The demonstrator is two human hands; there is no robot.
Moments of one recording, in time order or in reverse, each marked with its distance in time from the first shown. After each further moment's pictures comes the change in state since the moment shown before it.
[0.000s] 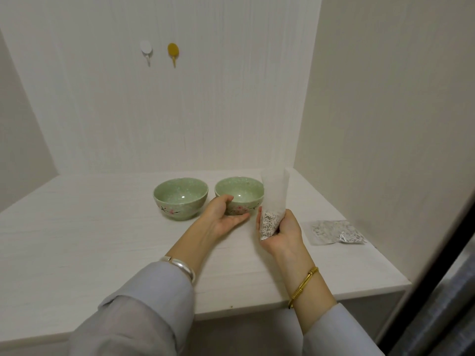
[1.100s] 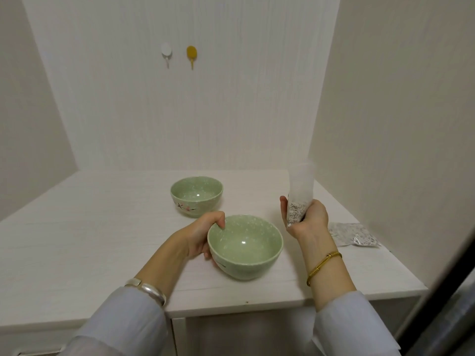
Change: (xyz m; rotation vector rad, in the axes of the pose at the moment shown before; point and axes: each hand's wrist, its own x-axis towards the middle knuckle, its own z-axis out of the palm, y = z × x) left_hand -0.049 0.017 -0.069 0.891 -0.170 -0.033; right_hand -0.008 -0.020 0.015 -0.103 0.012 -0.167
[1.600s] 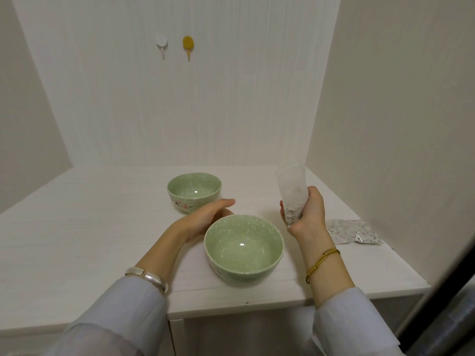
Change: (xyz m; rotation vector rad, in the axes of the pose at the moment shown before) left_hand 0.014 0.012 -0.007 0.123 -0.056 0.155; right_hand 0.022 0.007 -0.003 -0.298 -0.036 -0.095
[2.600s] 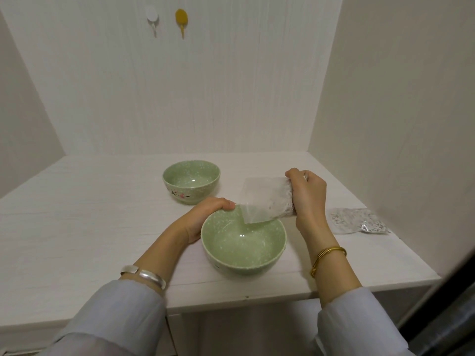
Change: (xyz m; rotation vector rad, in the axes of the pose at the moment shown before) left_hand 0.017 -0.023 0.001 -0.182 -0.019 0.172; right_hand -0.011 0.001 0.006 -0.608 0.001 -0.546
